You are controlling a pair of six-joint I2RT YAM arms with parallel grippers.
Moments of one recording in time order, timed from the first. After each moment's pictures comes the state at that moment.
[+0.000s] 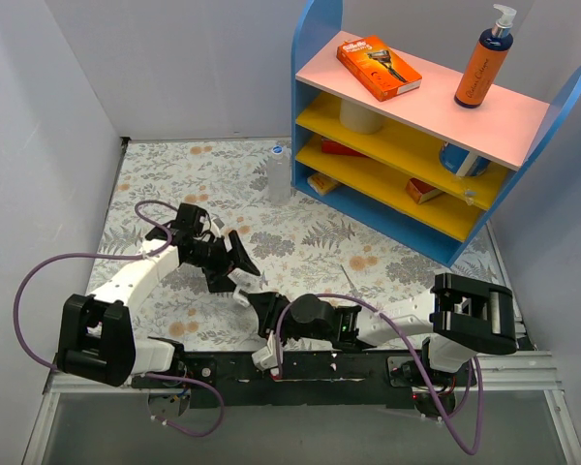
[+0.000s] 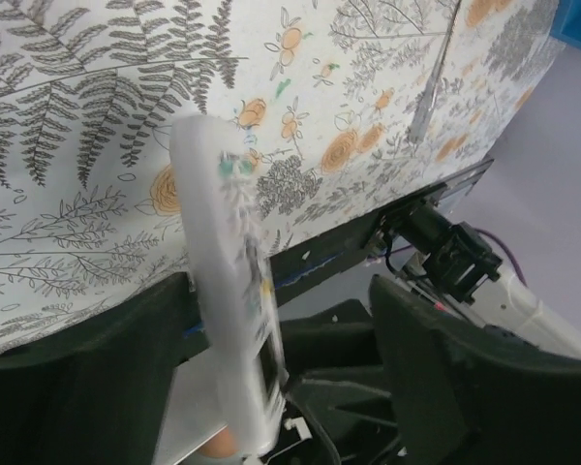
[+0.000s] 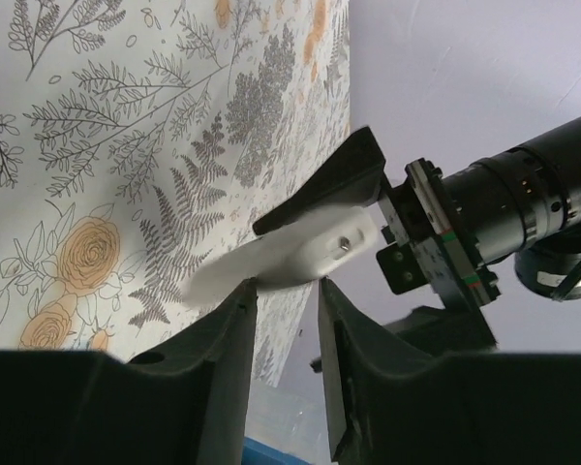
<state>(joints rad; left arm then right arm) -0.25 1.29 0.79 -0.71 0.64 -0.71 1.41 1.56 0.59 0.64 0.03 -1.52</state>
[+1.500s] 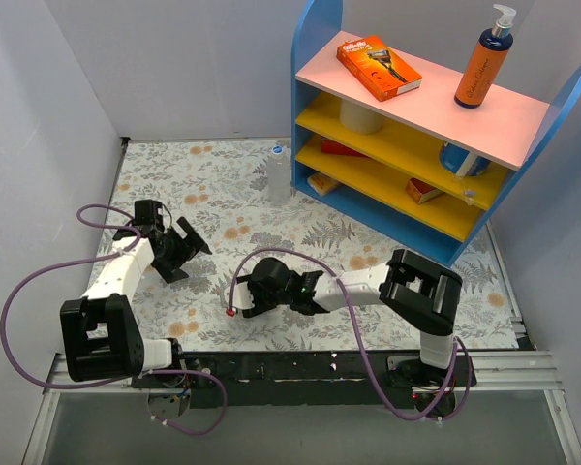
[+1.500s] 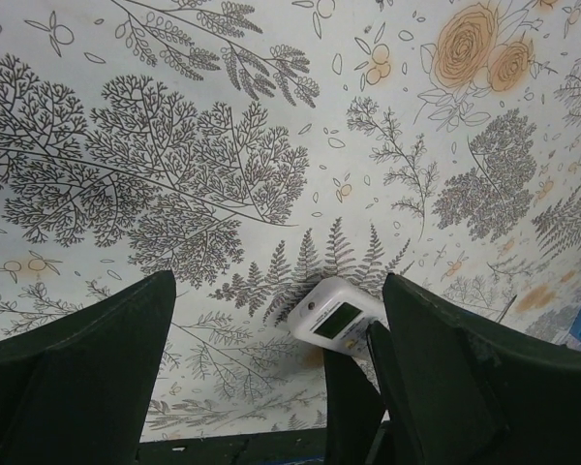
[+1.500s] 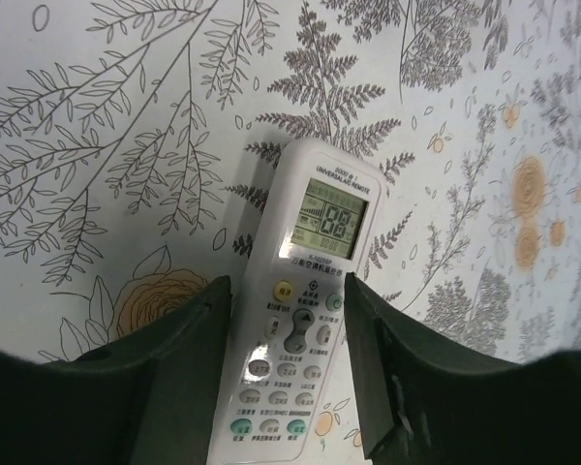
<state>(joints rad) 0.09 1.31 0.82 -0.68 0.23 -0.65 1.23 1.85 0.99 0.18 -0.04 -0.76</state>
